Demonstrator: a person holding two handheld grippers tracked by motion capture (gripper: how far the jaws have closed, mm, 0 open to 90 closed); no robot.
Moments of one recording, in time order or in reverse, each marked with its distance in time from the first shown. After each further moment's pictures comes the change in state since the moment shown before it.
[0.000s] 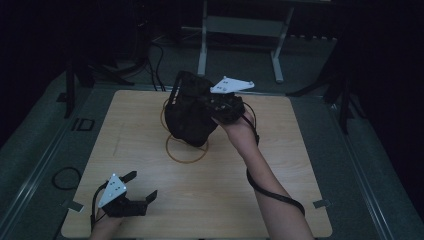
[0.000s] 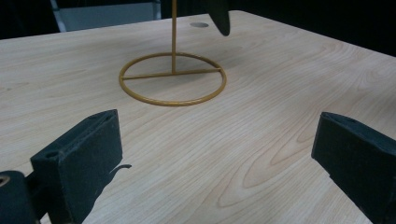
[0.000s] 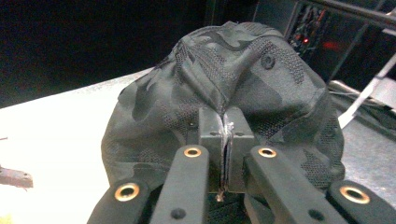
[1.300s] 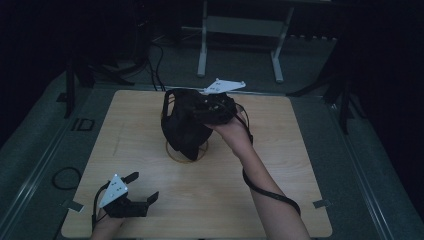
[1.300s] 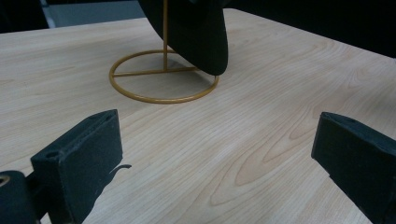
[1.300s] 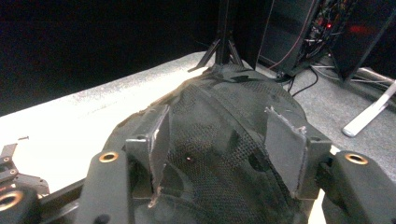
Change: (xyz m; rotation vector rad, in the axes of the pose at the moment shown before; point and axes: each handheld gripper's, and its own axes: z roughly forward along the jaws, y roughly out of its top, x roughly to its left) left arm -0.002 -0.002 0.003 0.005 -0.030 -0.002; right arm -0.001 -0.008 0.018 0.017 0.065 0.050
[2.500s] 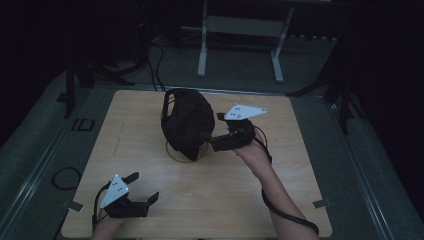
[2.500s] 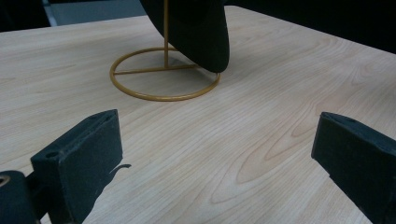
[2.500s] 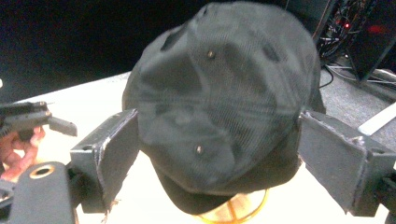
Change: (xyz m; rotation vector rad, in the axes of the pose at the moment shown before) left arm -0.001 -0.001 0.001 0.009 0.009 0.005; right arm 0.001 -0.063 -0.038 -0.006 0.061 -0.035
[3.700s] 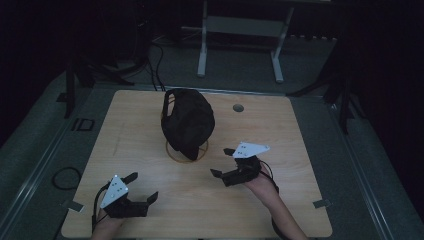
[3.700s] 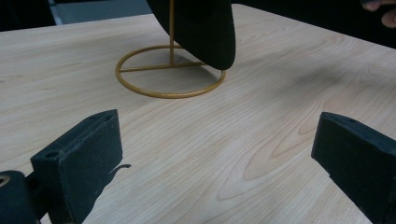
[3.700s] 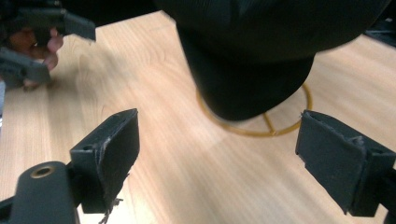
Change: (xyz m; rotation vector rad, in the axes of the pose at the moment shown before) left arm 0.002 -0.003 0.000 0.002 0.019 -0.002; right arm 0.013 -0.111 -0.002 0.090 0.087 0.023
